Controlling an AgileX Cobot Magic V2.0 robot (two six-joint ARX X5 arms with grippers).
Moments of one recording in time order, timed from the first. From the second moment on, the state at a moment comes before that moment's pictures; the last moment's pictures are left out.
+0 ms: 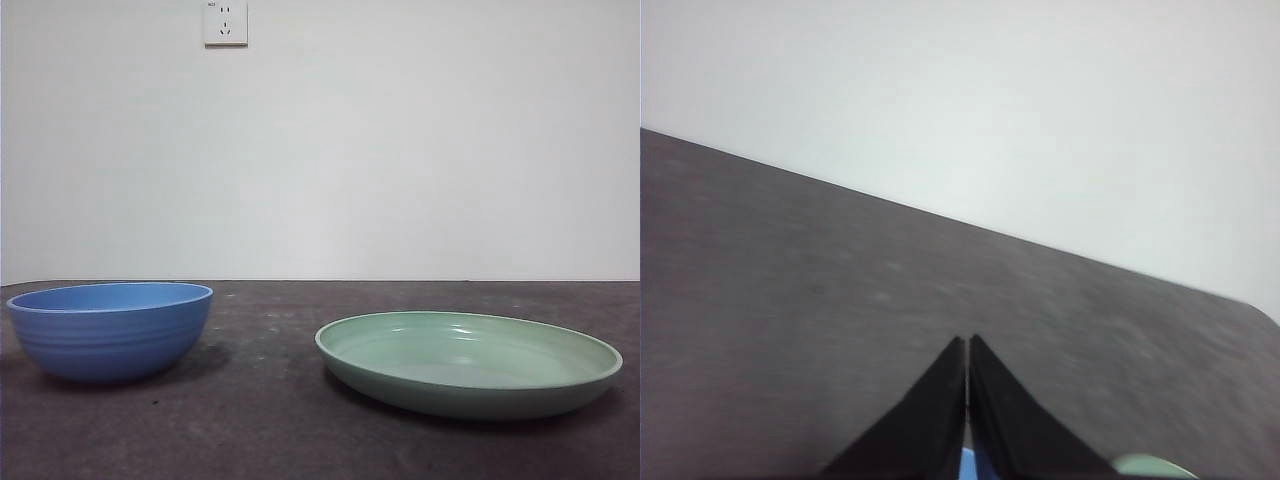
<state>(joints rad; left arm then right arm) -0.07 0.32 0.51 -0.26 0.22 -0.38 -0.02 0.28 0.55 -0.47 -0.35 0.37</state>
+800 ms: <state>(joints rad) -0.10 0.81 0.98 -0.73 0.68 -0.08 0.03 0.76 0.95 -0.96 -0.64 0.10</state>
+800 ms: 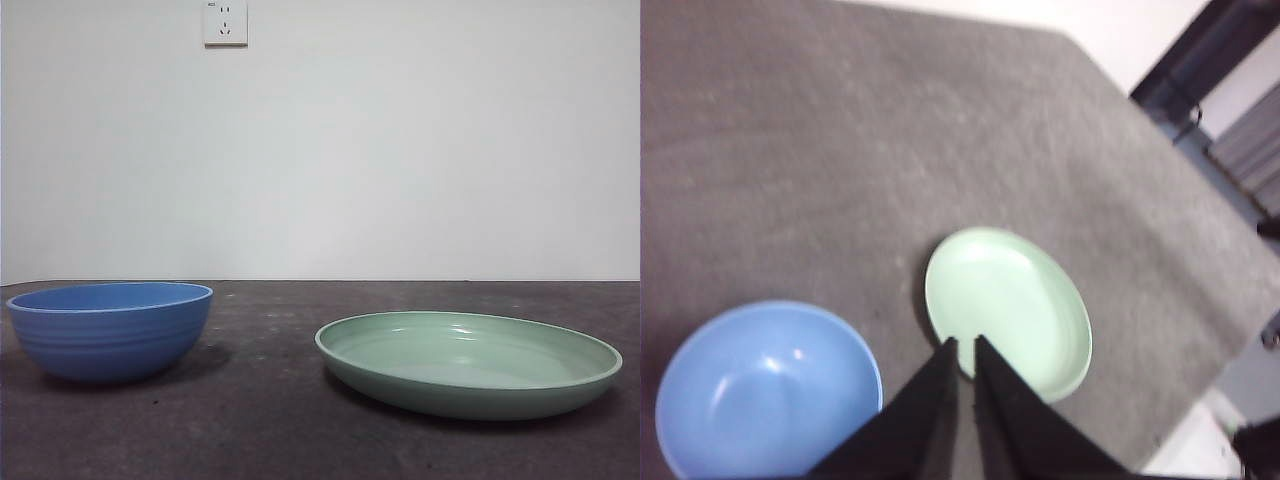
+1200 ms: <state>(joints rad) -0.12 0.84 0.98 -0.79 0.63 -0.02 0.03 0.82 0.95 -0.96 -0.63 0.09</state>
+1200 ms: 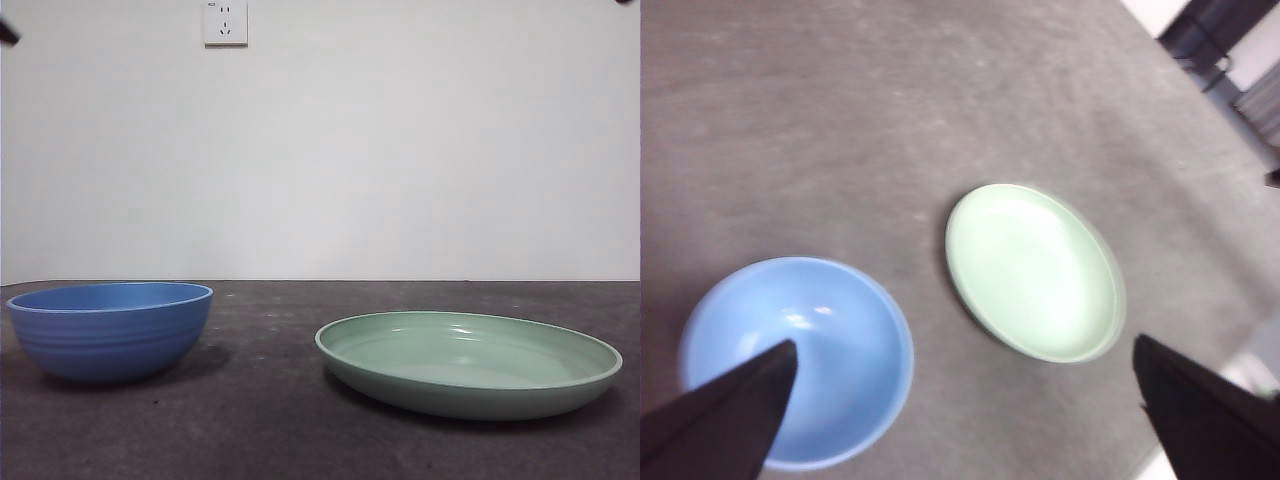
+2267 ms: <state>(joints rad) -0.12 1.45 0.98 -0.70 0.31 -0.01 0.03 0.82 0.95 -0.98 -0.63 0.08</state>
